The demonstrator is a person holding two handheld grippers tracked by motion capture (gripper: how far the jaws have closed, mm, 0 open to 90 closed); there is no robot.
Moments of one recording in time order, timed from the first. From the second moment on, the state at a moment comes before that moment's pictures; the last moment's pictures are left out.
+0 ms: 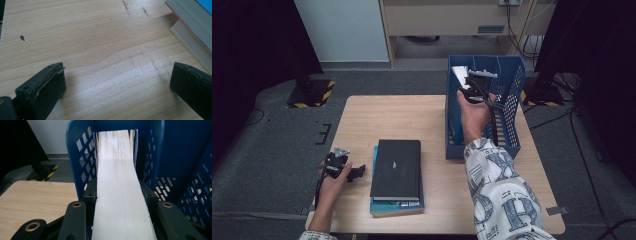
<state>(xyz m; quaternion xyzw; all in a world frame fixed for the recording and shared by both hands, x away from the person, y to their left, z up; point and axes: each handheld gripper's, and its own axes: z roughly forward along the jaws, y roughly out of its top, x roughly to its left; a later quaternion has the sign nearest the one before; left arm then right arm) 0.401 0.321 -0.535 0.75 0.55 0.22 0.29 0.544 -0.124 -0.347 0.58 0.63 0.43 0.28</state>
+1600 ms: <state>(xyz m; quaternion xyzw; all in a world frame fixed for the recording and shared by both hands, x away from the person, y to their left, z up) 0.402 0.320 -0.534 0.76 0.55 0.21 0.29 0.525 -0.111 -0.343 0.57 0.64 0.48 0.21</state>
